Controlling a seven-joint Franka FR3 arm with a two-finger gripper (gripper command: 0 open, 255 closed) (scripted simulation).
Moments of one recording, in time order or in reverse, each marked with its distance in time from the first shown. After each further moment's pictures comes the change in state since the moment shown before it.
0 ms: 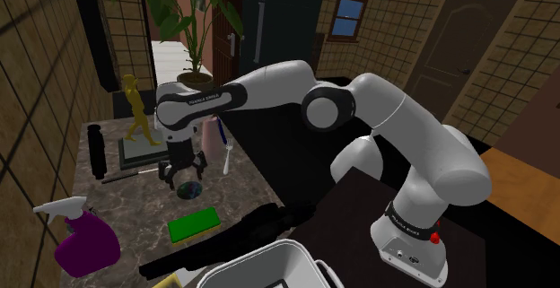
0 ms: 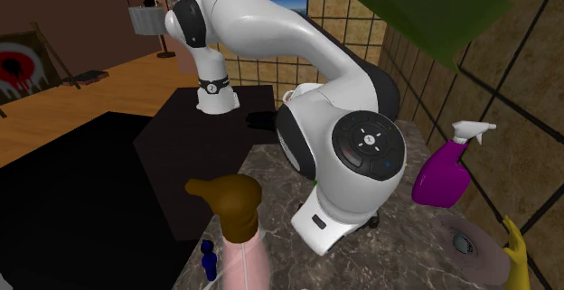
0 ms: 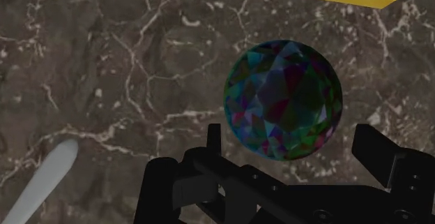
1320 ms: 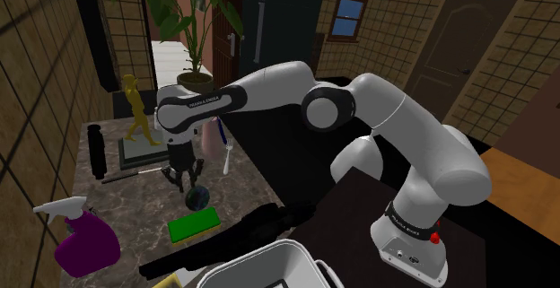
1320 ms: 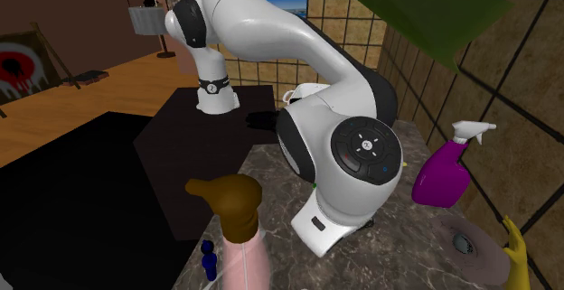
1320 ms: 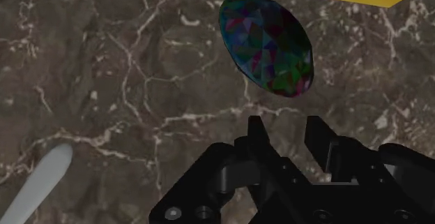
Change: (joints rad) arm 0.000 0.002 0.000 -0.019 0.000 0.021 -0.001
